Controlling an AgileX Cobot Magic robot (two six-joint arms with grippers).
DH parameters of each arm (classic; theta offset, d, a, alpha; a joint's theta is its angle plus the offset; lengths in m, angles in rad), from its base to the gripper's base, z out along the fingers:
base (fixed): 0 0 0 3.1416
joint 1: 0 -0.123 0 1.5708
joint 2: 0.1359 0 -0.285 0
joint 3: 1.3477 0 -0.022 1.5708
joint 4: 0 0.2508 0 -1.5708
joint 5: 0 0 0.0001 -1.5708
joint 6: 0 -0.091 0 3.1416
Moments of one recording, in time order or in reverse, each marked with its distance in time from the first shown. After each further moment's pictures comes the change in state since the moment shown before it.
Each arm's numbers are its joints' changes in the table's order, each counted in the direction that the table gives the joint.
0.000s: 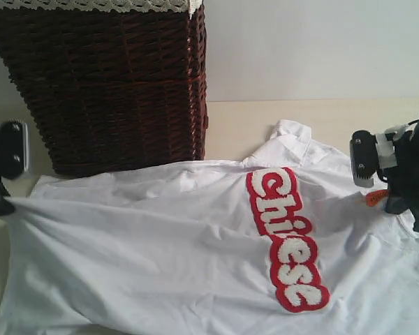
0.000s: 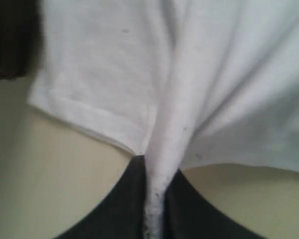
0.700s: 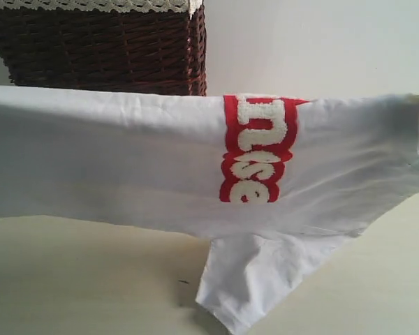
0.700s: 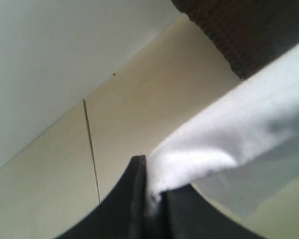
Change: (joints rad) left arm -0.219 -0.707 -0.012 0.073 0.117 0.536; right arm 0.000 -0.707 0.001 0.193 0.329 -0.001
